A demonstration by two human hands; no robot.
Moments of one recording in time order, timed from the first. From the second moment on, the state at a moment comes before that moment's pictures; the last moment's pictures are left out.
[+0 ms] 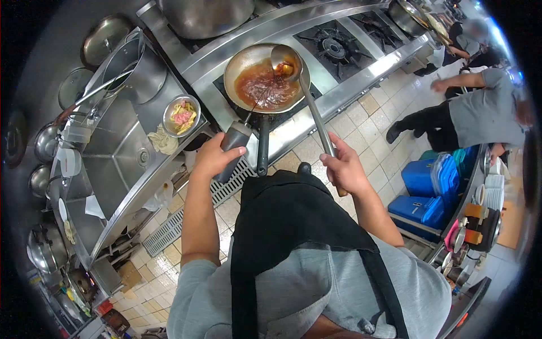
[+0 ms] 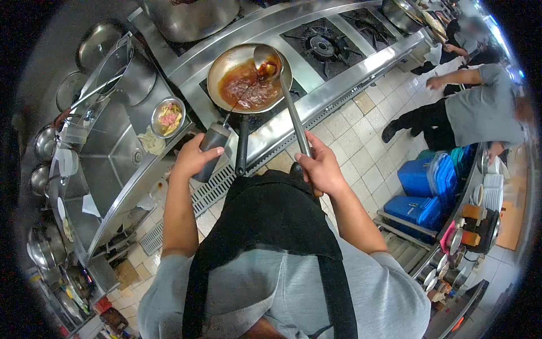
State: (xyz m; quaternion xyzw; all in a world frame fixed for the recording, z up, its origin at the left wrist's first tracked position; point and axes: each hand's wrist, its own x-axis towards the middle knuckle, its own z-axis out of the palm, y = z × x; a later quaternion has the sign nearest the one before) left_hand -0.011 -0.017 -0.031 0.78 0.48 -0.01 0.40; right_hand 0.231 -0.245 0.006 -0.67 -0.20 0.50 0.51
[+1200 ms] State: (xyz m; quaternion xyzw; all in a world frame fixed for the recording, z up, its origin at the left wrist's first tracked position) left_hand -0.069 -0.023 -0.059 0.61 0.40 0.44 0.52; right_hand 0.239 -0.297 0.006 -0.76 -0.44 0.14 0.46
